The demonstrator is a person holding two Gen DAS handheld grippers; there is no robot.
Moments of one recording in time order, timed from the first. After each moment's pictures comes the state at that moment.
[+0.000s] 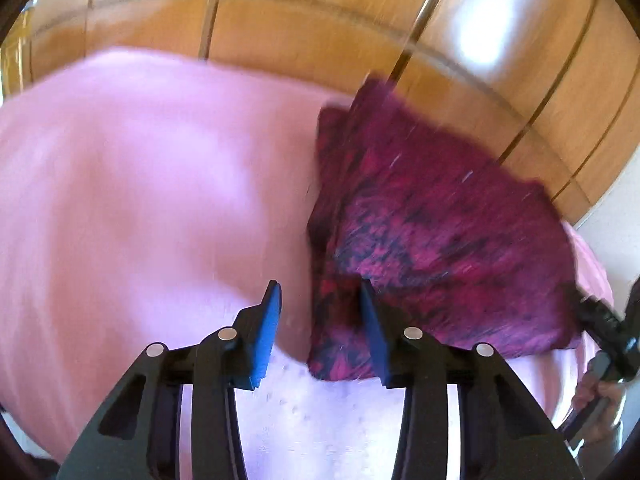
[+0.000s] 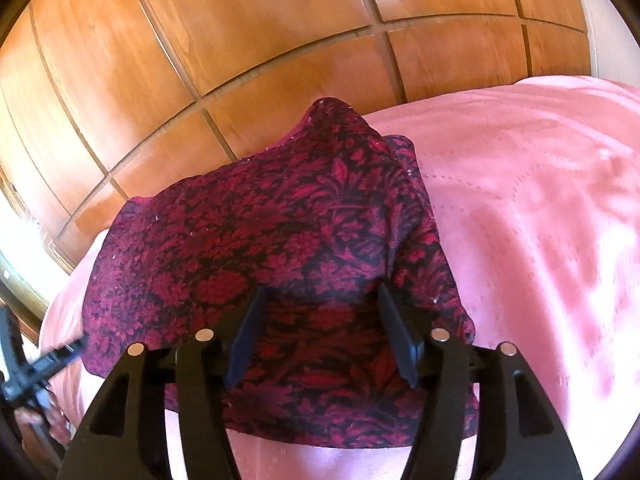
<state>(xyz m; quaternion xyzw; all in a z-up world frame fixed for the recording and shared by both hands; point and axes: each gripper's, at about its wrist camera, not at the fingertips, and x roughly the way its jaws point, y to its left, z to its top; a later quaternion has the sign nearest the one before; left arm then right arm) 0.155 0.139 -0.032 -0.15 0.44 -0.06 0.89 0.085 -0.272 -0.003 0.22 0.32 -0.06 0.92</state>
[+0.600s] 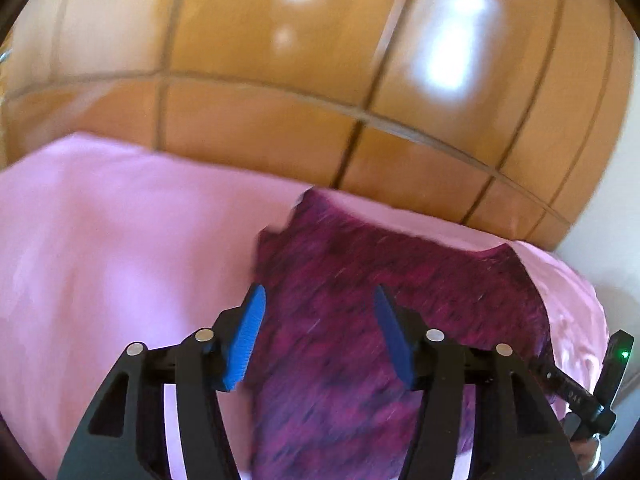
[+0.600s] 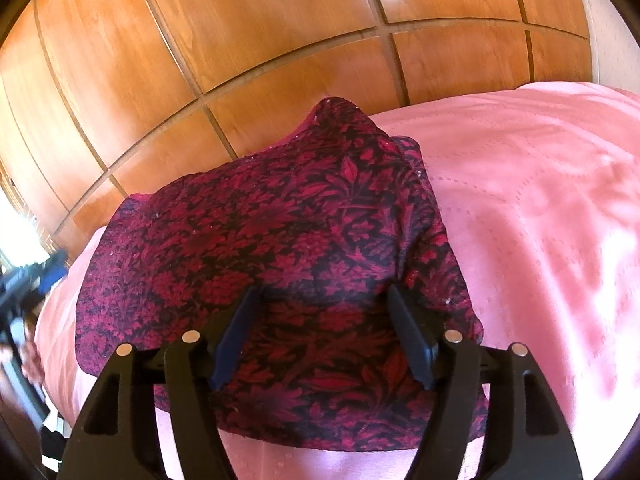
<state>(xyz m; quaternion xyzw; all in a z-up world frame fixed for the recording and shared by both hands) 0.221 0.097 0.059 -0.10 0.33 -0.11 0.93 0.091 -0.264 -0.005 0.21 0.32 -0.06 0.92</state>
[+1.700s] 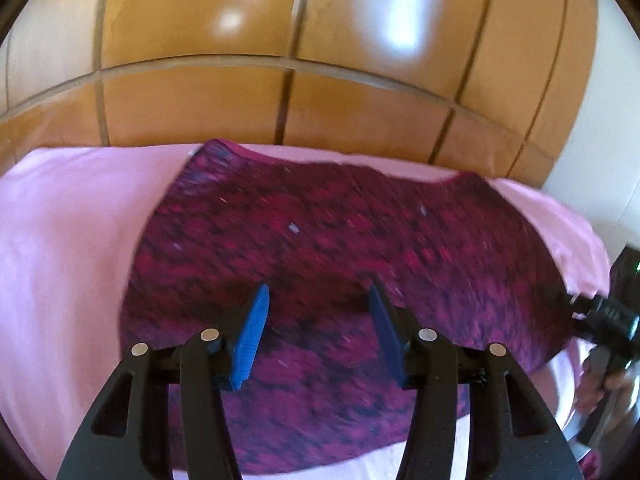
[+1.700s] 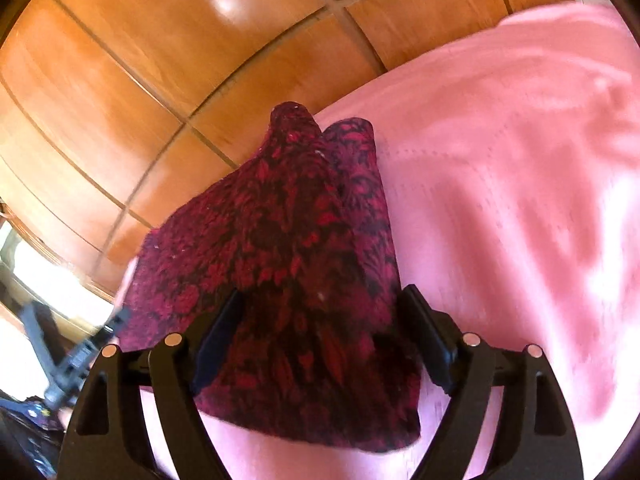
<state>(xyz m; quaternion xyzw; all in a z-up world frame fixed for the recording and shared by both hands) 0.191 0.010 0.009 -0.04 0.36 -0.14 0.92 0.072 -0.332 -0.023 0.34 0.33 -0.01 0.88</state>
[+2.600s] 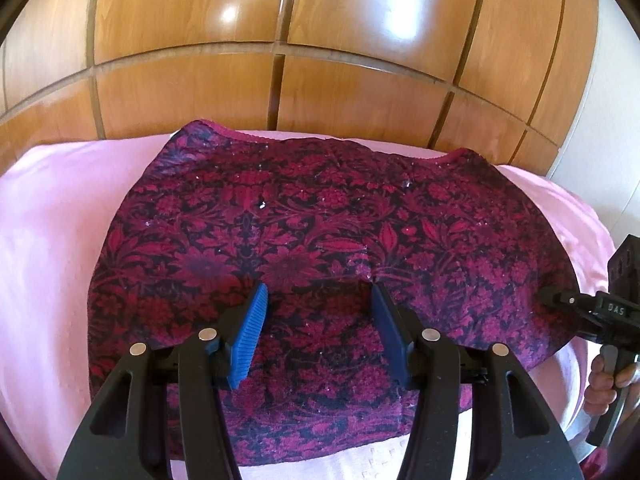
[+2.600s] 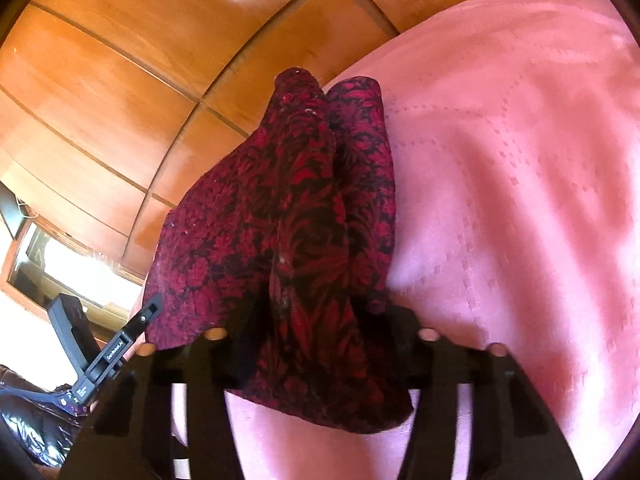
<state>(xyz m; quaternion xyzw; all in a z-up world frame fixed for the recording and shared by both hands) 0.190 -0.005 0.002 -0.04 0.38 -0.14 0.91 0.074 -0.336 -0.034 0.37 0.36 0.05 0.85</state>
